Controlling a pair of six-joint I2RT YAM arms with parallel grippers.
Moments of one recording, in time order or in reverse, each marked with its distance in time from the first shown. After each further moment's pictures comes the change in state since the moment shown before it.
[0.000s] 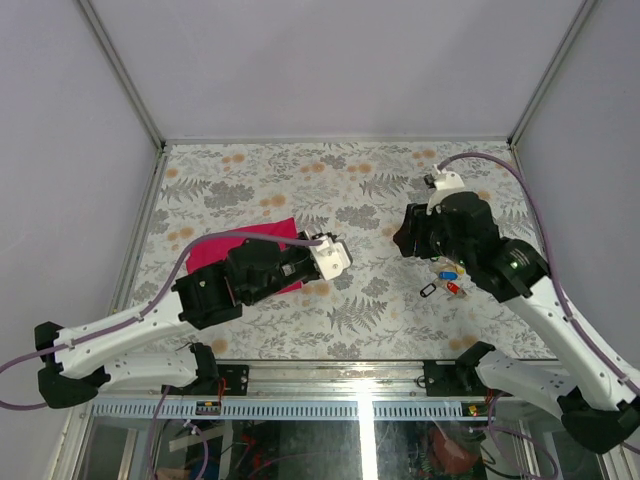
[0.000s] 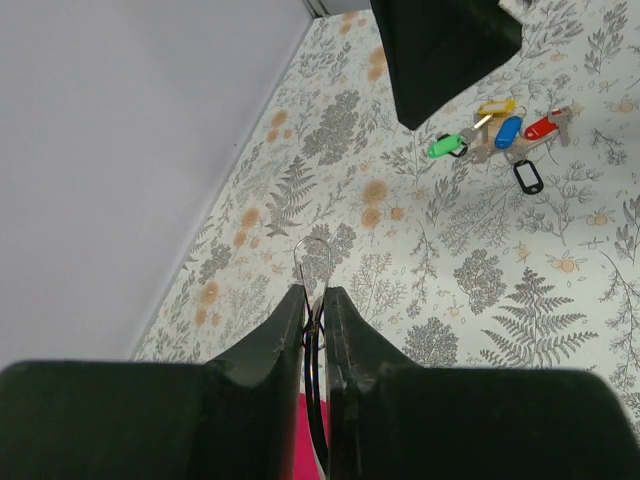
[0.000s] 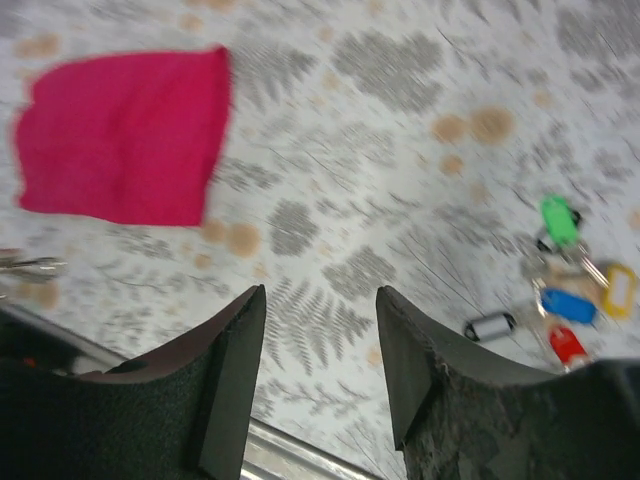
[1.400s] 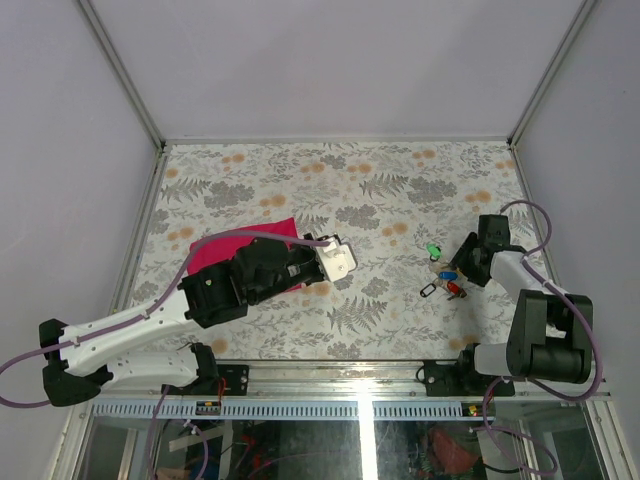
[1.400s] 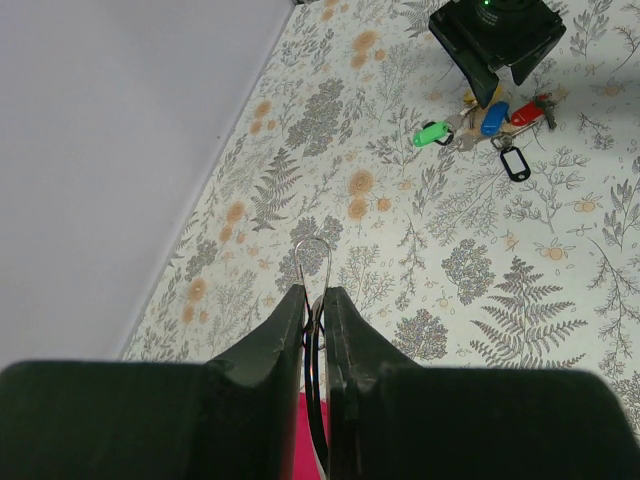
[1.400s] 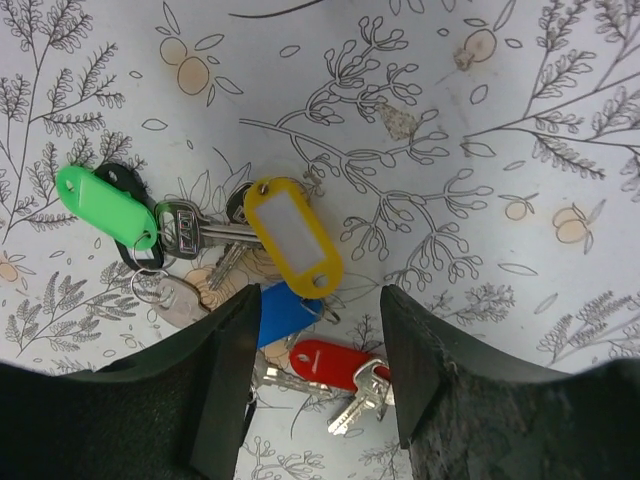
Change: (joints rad) left arm 0.000 0.030 0.000 -0.017 0.020 -0.015; right arm -0.750 0.398 -0.520 0.351 -0.003 0.108
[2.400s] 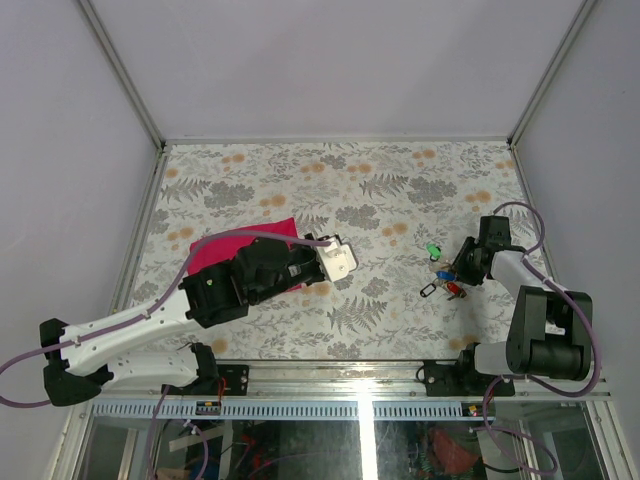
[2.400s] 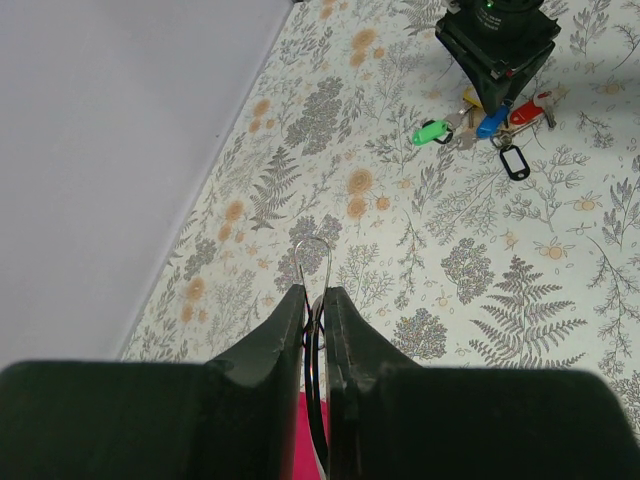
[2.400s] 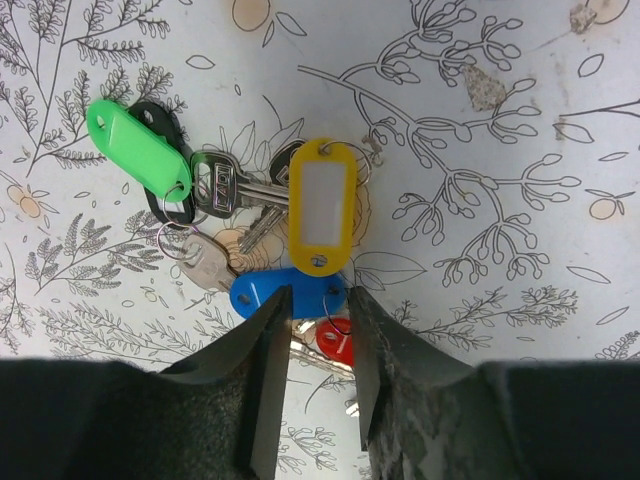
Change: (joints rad) left arm 0.000 0.002 0.000 0.000 0.000 -0.001; right arm -0.023 0.033 -0.007 0.008 -0.167 -0.066
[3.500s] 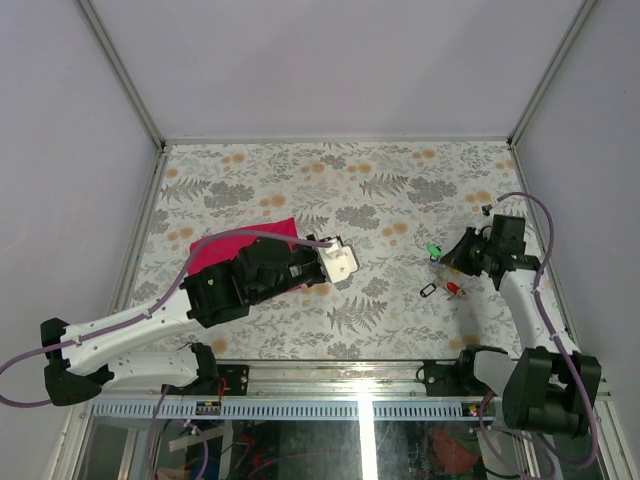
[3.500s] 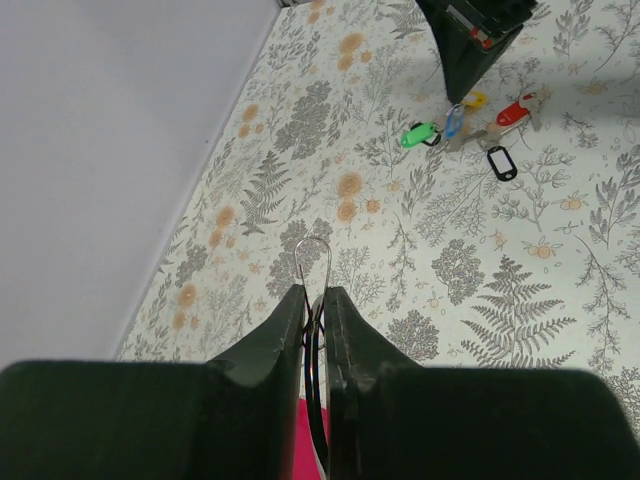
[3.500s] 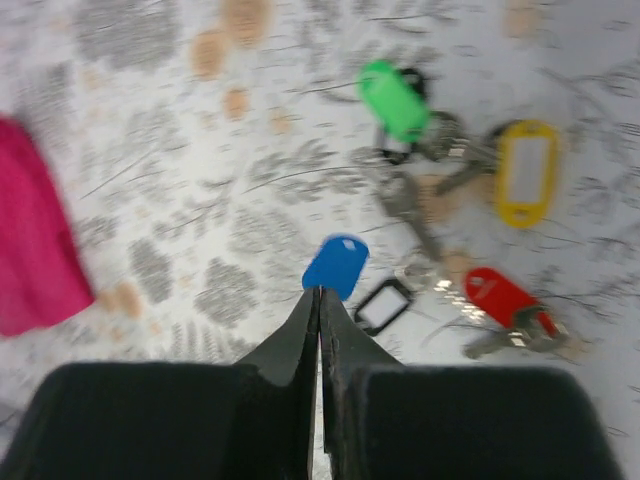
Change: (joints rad) left arm 0.000 0.006 0.000 0.000 0.021 -0.001; right arm 0.000 -0.272 0.016 -0.092 -0.229 -0.041
